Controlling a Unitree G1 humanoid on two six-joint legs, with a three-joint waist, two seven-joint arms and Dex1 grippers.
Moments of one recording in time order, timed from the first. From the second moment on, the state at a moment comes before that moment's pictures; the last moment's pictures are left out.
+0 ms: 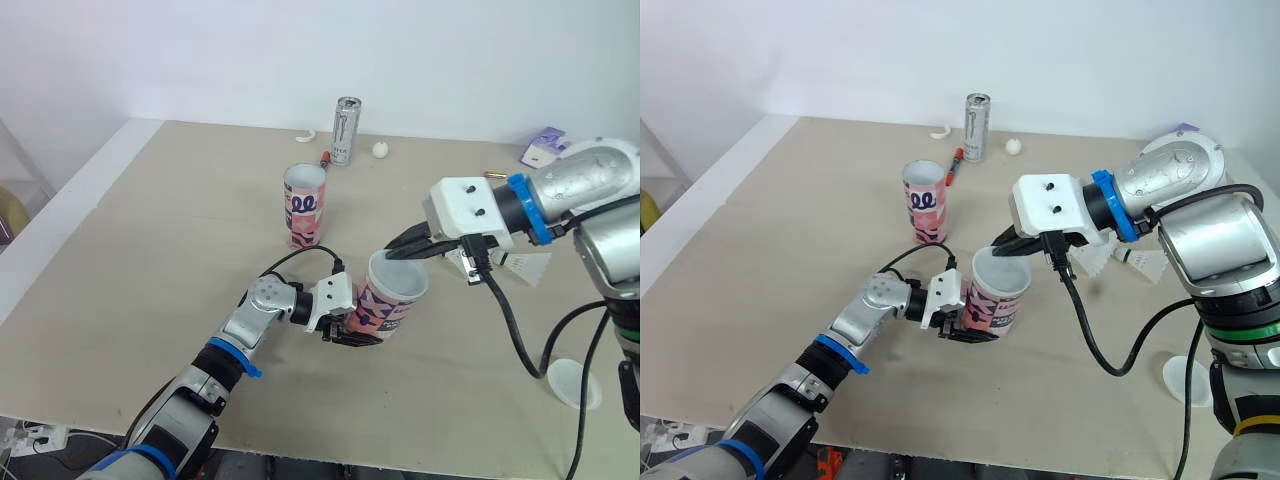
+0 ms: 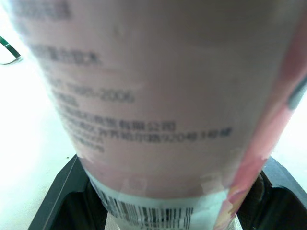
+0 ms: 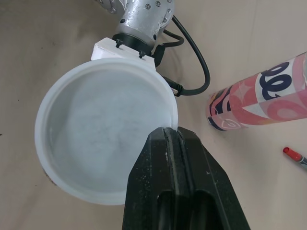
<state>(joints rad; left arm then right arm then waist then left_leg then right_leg) -0.64 0.13 -0.41 0.48 -0.07 -0.07 -1.16 -0.90 -0.99 0.24 -0.24 0.24 0.41 1.48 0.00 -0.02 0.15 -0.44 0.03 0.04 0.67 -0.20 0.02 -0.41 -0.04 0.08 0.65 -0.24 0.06</state>
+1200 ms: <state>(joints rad) -0.64 0.14 -0.40 0.48 -0.08 -0.04 -1.17 -0.69 -1.00 0.08 -0.47 0.53 0.82 1.20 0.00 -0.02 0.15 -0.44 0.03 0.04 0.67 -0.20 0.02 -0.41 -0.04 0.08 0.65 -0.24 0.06</state>
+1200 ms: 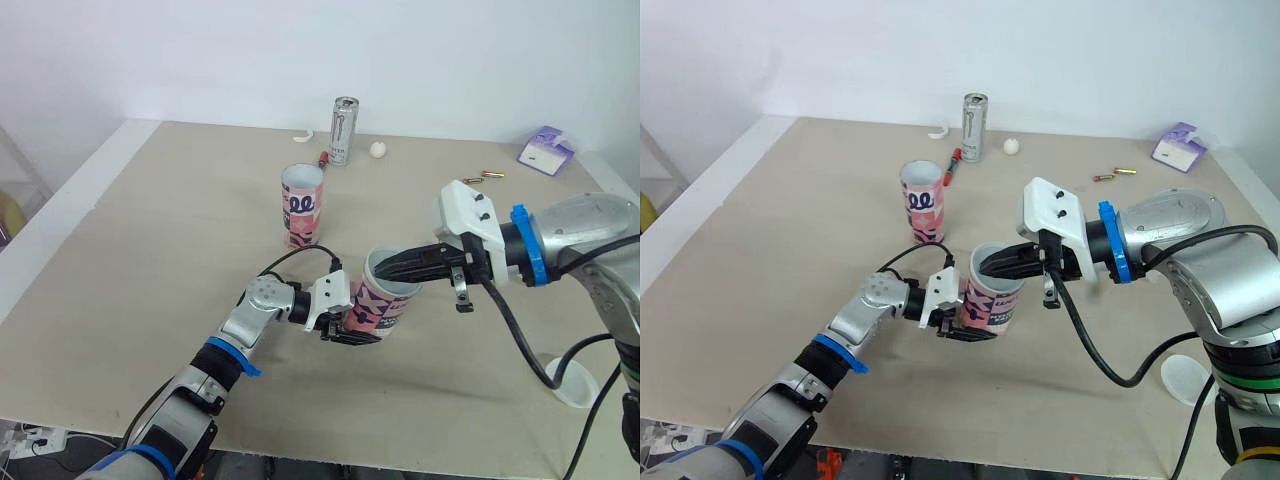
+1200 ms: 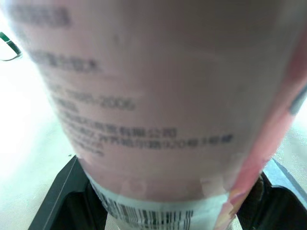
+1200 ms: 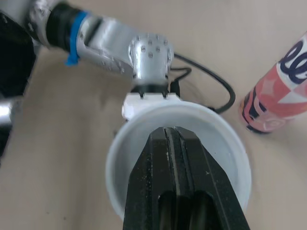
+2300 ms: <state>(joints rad) -0.62 0.14 -0.39 0.49 -0.08 -0.04 -1.14 -0.87 -1.00 0.31 -0.41 0.42 0.98 1.18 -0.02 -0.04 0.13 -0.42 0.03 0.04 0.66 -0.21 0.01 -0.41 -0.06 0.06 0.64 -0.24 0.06</state>
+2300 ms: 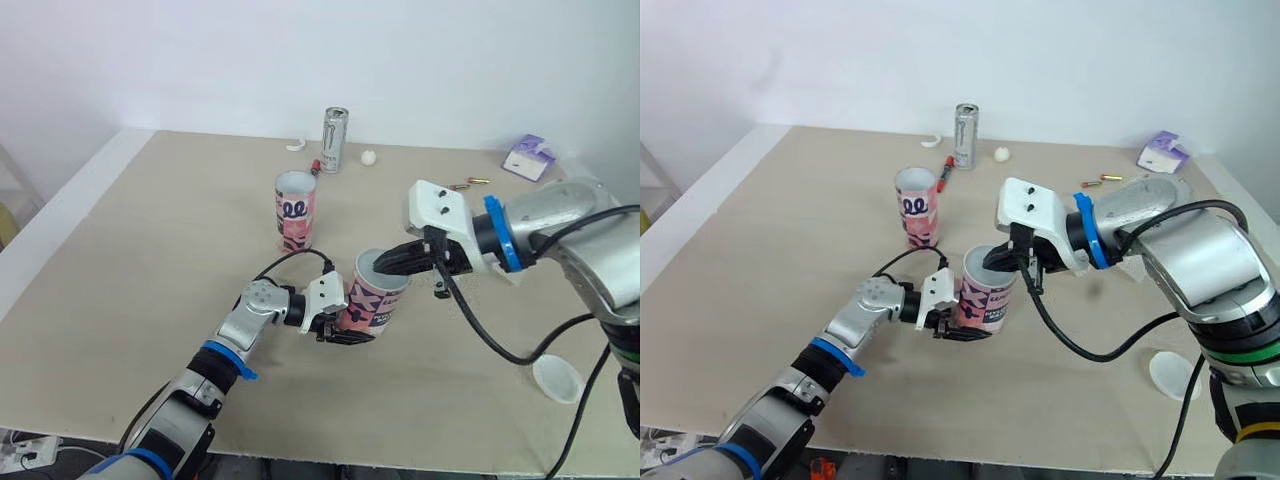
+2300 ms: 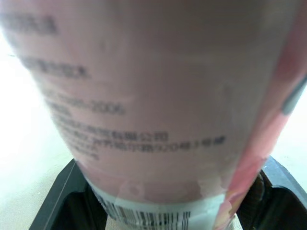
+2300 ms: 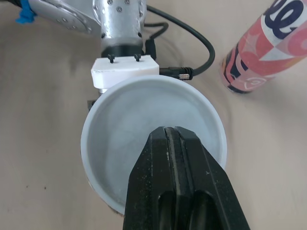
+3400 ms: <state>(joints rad) -0.60 0.17 -0.40 0.45 -0.09 -0.04 -1.19 0.09 -0.77 -0.38 -0.40 0.58 0.56 1.14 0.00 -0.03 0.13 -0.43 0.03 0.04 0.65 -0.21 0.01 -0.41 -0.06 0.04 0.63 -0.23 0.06</state>
